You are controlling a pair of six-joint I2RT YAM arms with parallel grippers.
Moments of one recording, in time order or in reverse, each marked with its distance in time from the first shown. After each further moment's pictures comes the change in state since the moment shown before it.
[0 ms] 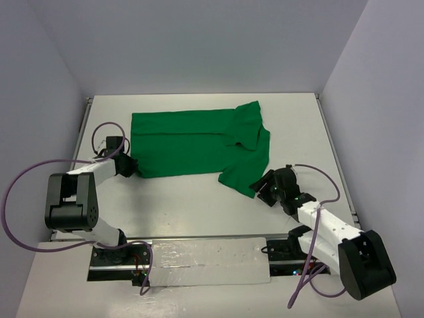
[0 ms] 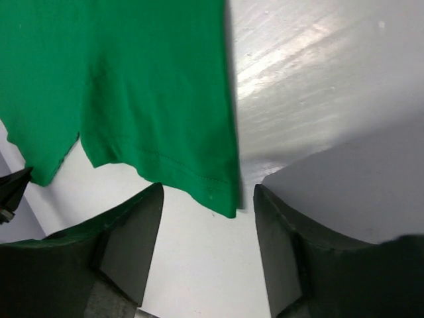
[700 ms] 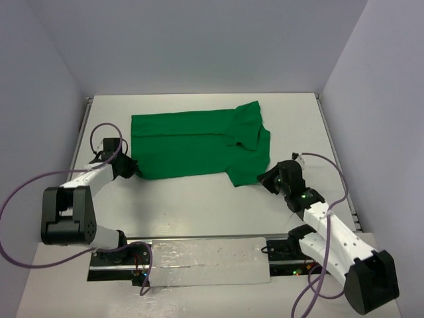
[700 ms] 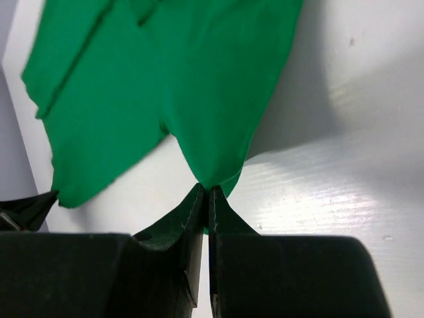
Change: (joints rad) left arm -0.004 -0.134 -0.039 -0.048 0.057 0.005; right arm 0.010 -0.157 0.149 -0.144 0.111 -0.073
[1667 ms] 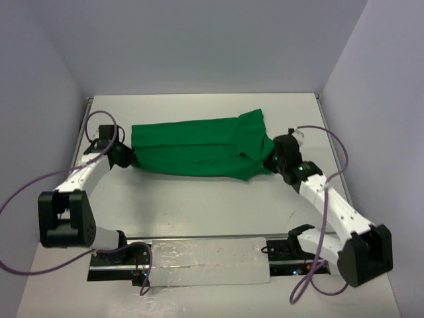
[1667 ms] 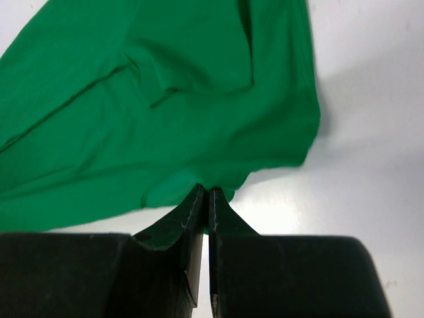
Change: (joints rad) left arm -0.005 -0.038 0.163 -0.177 -0.009 -0.013; right arm -0.008 0.227 0.329 -0.185 0.136 -0.221
